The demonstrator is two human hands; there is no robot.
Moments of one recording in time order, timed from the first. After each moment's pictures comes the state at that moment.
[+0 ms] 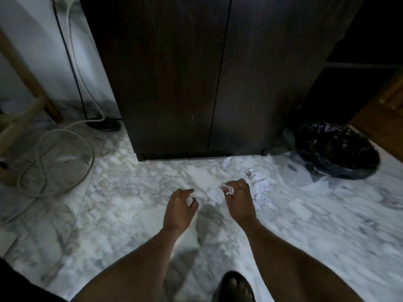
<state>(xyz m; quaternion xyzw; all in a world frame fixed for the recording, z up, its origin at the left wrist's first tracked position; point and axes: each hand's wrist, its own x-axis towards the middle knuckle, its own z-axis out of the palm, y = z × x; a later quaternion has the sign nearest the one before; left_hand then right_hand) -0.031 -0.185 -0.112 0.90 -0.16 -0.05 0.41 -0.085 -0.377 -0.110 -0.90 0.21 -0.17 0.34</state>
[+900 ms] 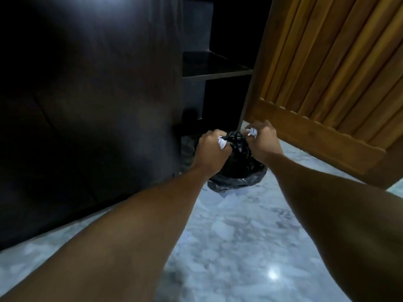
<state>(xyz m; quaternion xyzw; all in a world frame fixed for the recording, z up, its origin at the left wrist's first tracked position) -0.027 -0.621 0.042 0.76 -0.43 -0.03 0.49 -0.140 -0.744 0.077 -0.87 0.37 -0.28 0.19</state>
